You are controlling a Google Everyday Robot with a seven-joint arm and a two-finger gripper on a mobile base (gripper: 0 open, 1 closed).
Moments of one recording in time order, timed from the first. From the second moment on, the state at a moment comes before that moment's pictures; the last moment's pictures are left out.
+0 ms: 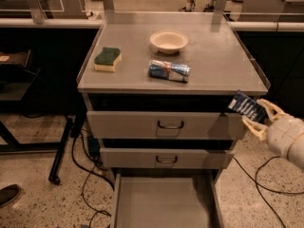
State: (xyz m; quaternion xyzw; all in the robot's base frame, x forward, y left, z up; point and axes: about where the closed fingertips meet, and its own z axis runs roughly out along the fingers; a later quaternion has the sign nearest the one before) arm 0.521 -0.295 0.803 -0.42 0.69 -0.17 0.56
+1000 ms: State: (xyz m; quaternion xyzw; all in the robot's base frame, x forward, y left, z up) arm 0.573 -0.301 0.878 -0.41 0.67 -0.19 0.59
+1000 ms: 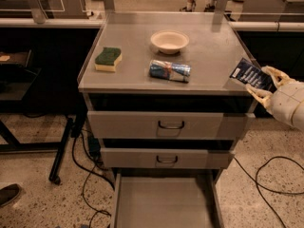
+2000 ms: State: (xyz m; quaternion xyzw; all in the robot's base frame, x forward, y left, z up) arm 0.647 -0.292 0.885 -0.42 0.67 -0.17 0.58
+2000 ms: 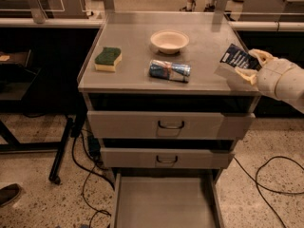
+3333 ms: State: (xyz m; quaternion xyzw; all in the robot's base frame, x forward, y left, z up) arm 0.687 -0.301 0.852 -0.45 0.71 -0.11 0.53
